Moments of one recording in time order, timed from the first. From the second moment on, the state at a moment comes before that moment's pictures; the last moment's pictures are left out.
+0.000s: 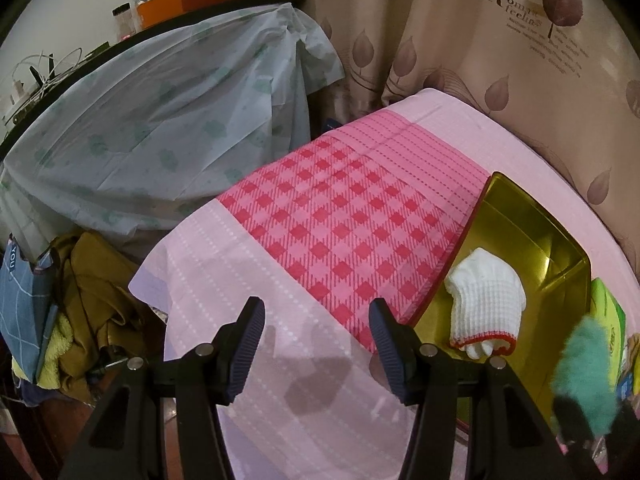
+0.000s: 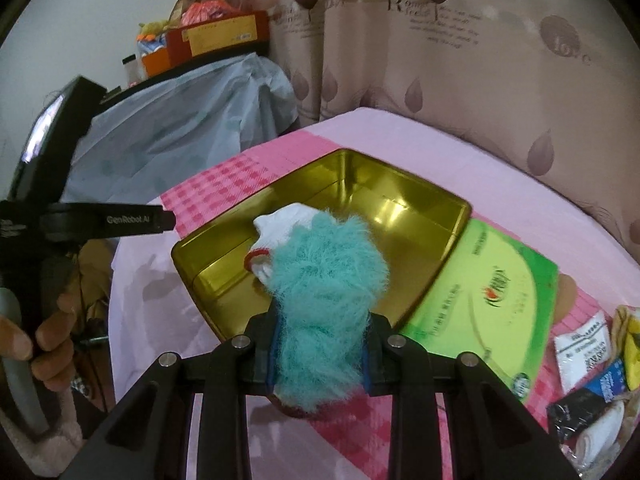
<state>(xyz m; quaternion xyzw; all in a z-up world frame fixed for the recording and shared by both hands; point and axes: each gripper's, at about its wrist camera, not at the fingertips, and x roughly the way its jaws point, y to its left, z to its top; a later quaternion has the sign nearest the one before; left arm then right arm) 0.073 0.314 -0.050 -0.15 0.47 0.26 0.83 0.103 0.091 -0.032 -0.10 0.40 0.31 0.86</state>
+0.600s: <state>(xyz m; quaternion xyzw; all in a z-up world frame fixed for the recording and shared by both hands) 0.073 0.315 -0.050 -0.15 0.47 0.26 0.83 0.116 0.106 -0.053 -0.10 0.42 0.30 0.85</state>
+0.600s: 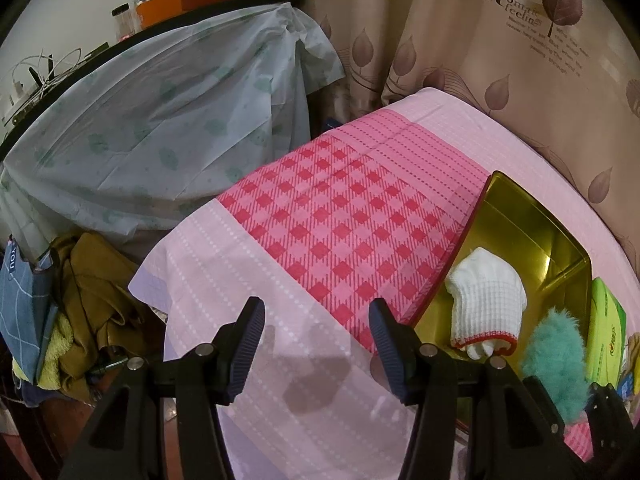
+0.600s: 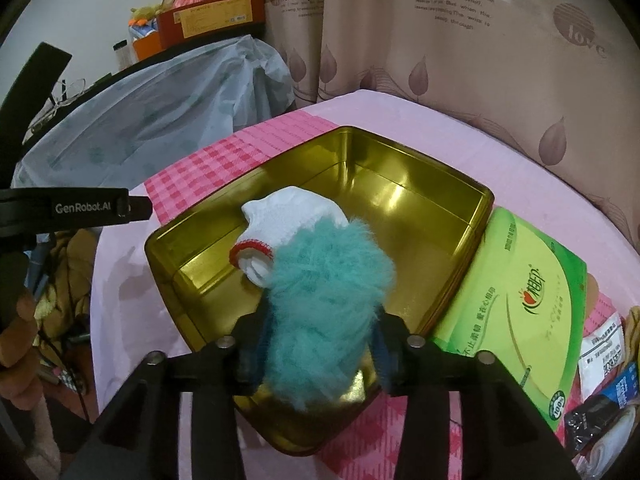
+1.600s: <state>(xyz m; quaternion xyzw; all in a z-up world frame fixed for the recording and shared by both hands) 0.078 0.287 -0.041 -0.09 0.45 0.23 0.86 0.098 -0.069 -0.003 -0.03 0.37 0.17 0.91</state>
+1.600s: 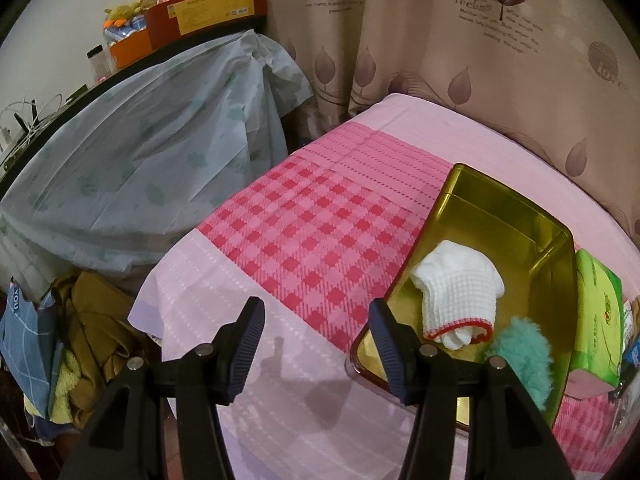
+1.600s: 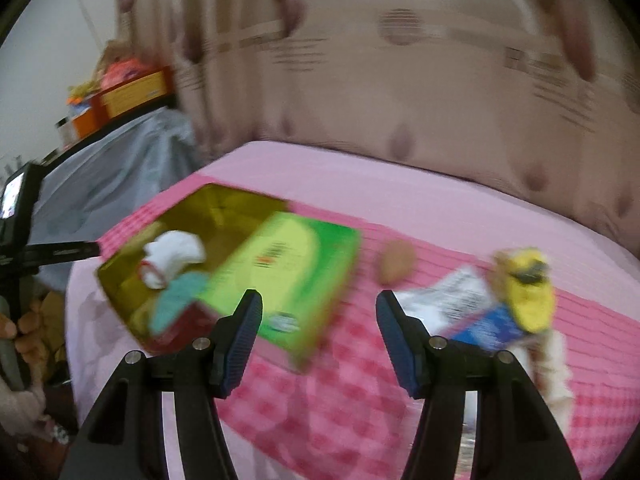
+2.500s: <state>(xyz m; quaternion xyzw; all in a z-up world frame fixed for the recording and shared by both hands) 0.079 0.239 -0.032 -0.02 0.43 0.15 0.89 0.125 -0.256 -0.073 0.02 0.44 -0.03 0.90</state>
